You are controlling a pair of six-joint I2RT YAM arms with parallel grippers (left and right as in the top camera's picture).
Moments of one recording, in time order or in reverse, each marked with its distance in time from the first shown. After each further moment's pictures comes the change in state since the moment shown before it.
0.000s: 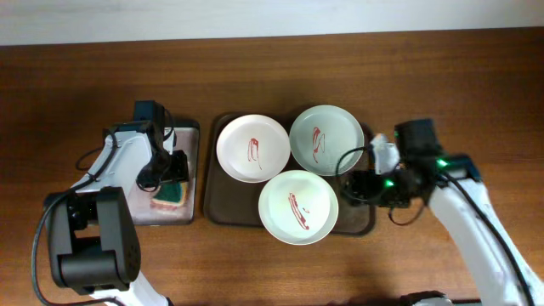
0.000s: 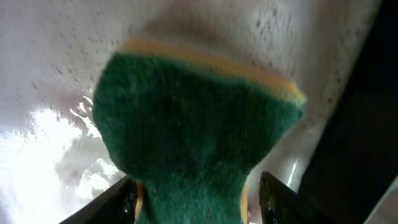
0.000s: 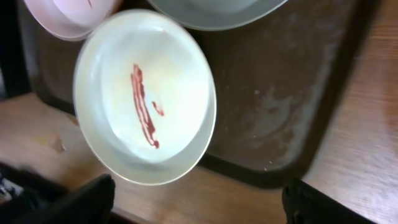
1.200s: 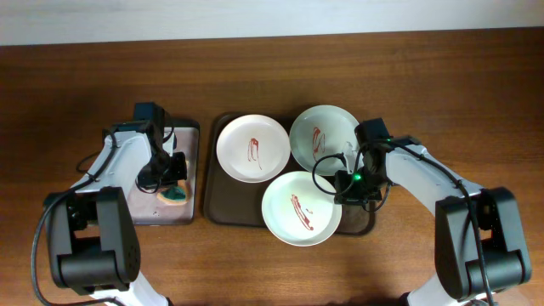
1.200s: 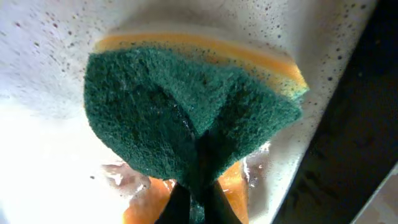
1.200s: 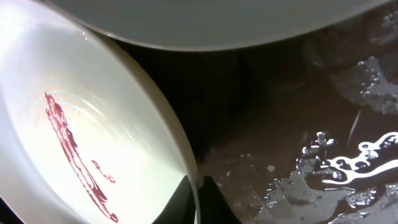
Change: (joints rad) left arm 0.000 0.000 0.000 -0.026 0.019 -0.011; right arm 0.067 0.417 0.000 0.202 -0.003 -0.003
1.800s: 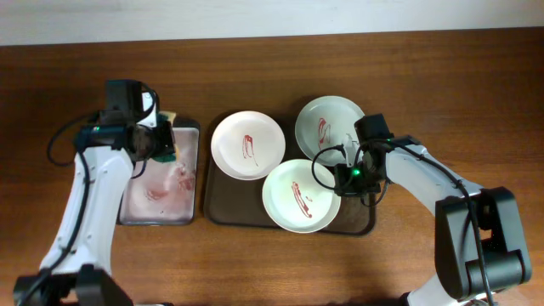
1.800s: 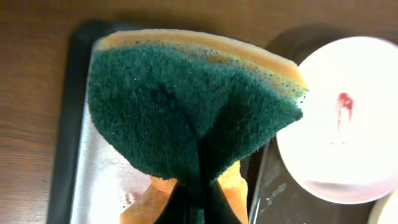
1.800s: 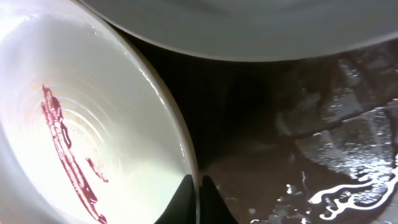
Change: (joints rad) left arm 0.000 -0.304 0.069 0.078 0.009 0.000; right arm 0.000 0.000 0.000 0.109 0.052 -0.003
